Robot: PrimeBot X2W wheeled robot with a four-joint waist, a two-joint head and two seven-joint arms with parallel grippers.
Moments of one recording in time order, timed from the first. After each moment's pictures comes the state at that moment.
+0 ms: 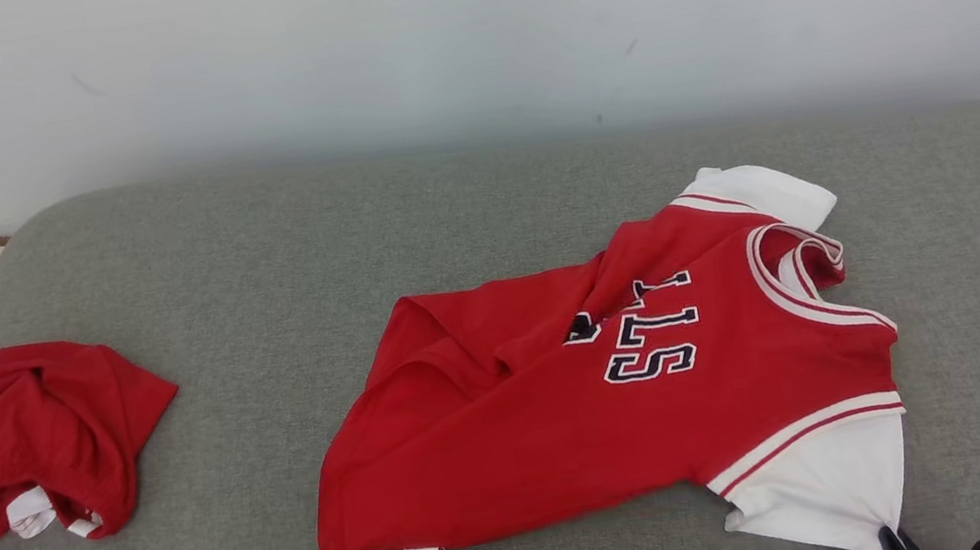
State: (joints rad) left arm -0.12 0.05 -0.16 0.38 -0.28 0.01 -0.26; right arm -0.09 -0.19 0.18 0.66 0.32 0.14 -0.27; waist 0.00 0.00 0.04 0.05
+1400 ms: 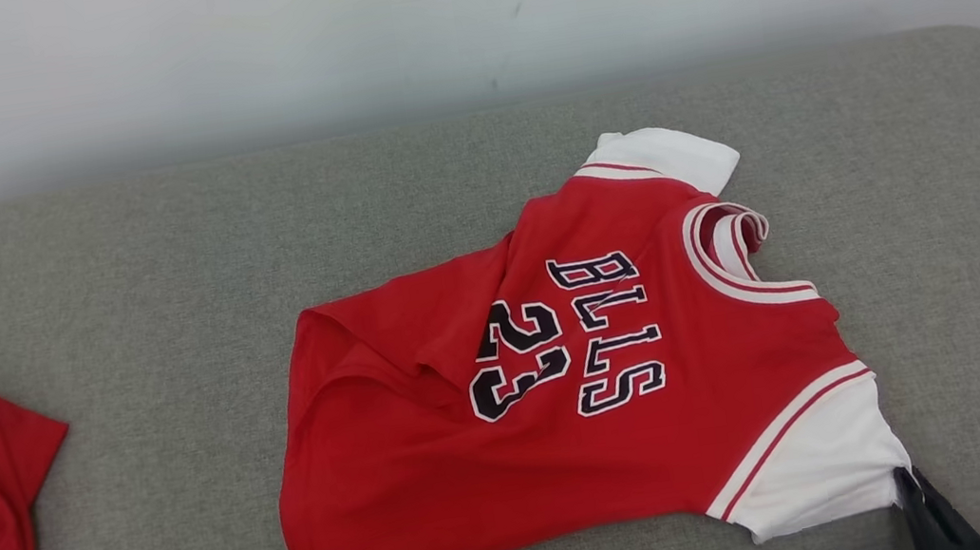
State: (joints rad) left arm -0.19 0.05 -0.14 0.51 -0.29 -0.07 -0.26; right arm -0.11 -0.24 0.19 0.57 0.34 0.13 -0.26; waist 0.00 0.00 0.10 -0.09
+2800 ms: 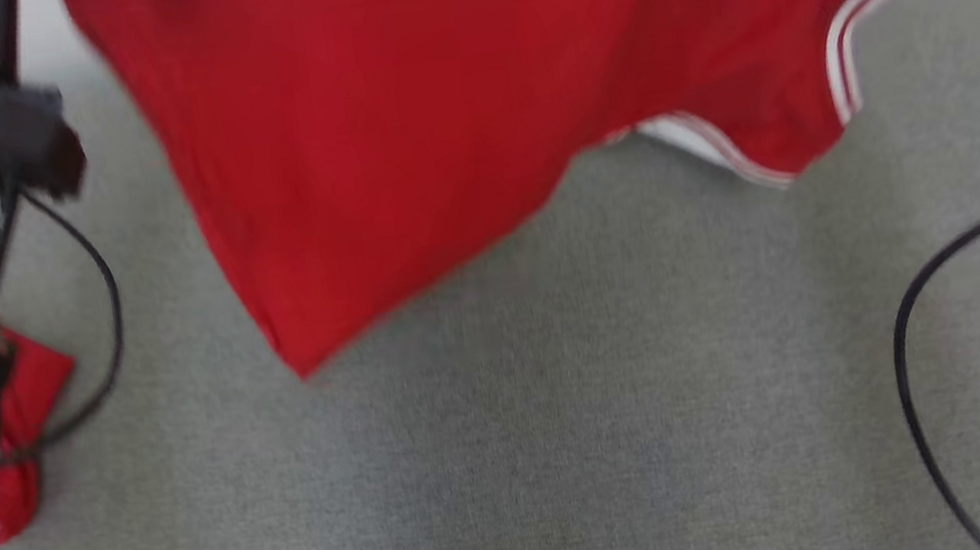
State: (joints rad) left arm -1.21 0.31 -0.29 0.67 -0.08 -0.12 -0.26; right arm -1.19 -0.43 0.34 0.59 0.31 0.13 -0.26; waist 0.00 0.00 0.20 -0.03
